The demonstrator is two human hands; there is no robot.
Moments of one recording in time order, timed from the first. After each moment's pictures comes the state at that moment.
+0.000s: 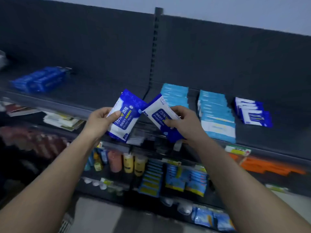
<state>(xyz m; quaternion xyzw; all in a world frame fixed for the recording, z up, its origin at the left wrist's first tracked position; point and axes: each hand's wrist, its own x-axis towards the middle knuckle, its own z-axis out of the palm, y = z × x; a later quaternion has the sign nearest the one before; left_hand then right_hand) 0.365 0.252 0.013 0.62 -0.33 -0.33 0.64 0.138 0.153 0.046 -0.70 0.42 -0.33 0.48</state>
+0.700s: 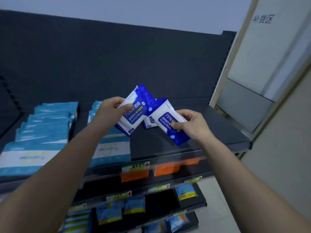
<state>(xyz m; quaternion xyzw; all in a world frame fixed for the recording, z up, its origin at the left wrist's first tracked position) 0.053 -0.023 0.057 0.53 -0.58 -0.36 0.51 -0.194 0.004 0.055 -0.56 0.57 -0.45 0.40</state>
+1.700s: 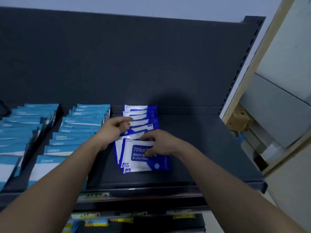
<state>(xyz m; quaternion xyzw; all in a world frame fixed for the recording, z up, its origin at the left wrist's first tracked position) -0.034 -0.117 0.005 0.63 -0.50 -0.42 0.42 -0.233 -0.128 0.025 -0.82 0.45 -0.04 0.35</state>
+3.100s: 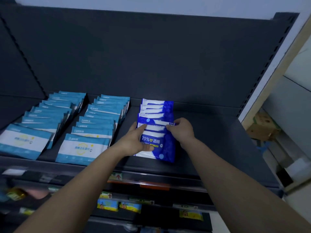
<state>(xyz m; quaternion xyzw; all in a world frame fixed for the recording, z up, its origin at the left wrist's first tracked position) -0.068 -0.054 -0.002 0.69 -0.59 -0.35 0.22 -0.230 -0.152 -0.014 -0.59 0.60 -0.31 0.45</state>
